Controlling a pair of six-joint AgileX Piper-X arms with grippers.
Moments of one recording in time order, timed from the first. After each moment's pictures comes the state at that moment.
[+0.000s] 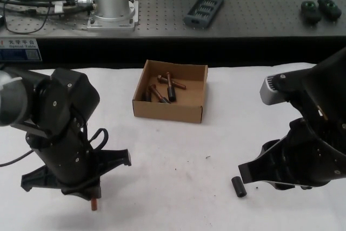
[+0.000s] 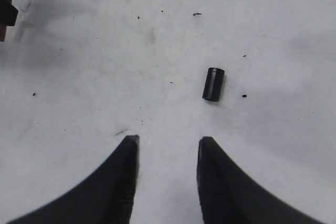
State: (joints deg) left arm -21.5 96.9 -56.4 46.7 7.3 -32.4; right arm 45.7 64.8 -47.6 45.1 3.1 20.8
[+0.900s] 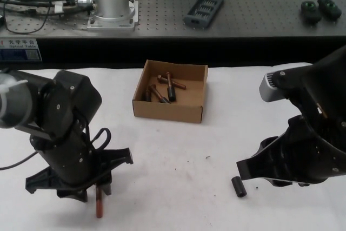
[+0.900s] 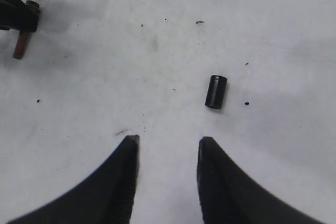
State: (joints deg) left arm -21.5 98.6 -56.4 44.1 7.5 -35.1; right arm 45.7 64.8 -47.6 43.9 3.1 20.8
